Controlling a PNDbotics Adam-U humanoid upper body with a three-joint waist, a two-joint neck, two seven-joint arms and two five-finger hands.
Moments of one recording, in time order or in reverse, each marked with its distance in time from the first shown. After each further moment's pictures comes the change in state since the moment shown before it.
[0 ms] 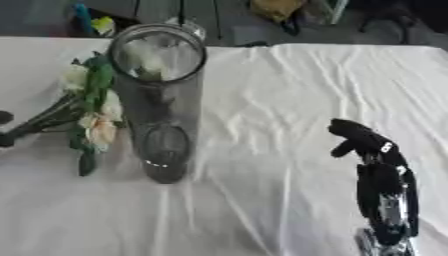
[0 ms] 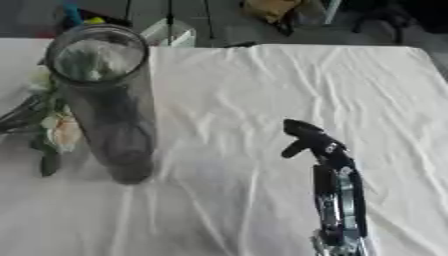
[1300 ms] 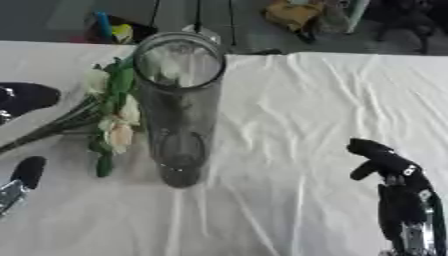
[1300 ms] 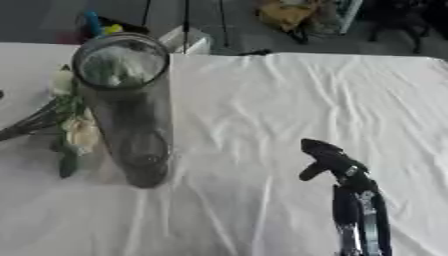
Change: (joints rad) left arm -0.121 0.247 -0.074 -0.001 -0.479 0.163 -0.073; right arm 0.018 0.008 0.033 0.000 0.016 -0.021 0.035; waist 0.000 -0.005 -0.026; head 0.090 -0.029
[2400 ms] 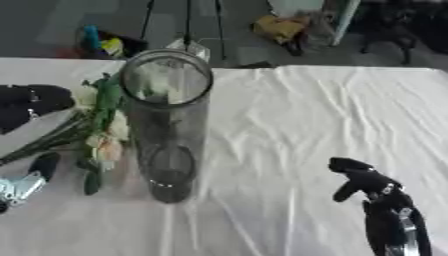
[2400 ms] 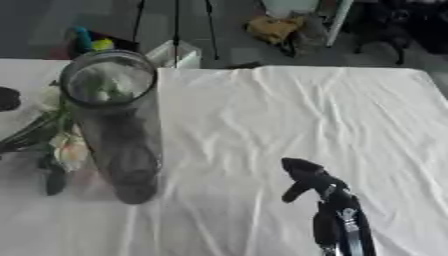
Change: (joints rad) left arm -0.143 0.017 -0.056 0.058 -0.060 0.175 -0.205; right arm 0.000 0.010 0.028 0.000 0.015 -0.001 0.039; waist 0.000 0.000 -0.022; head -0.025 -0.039
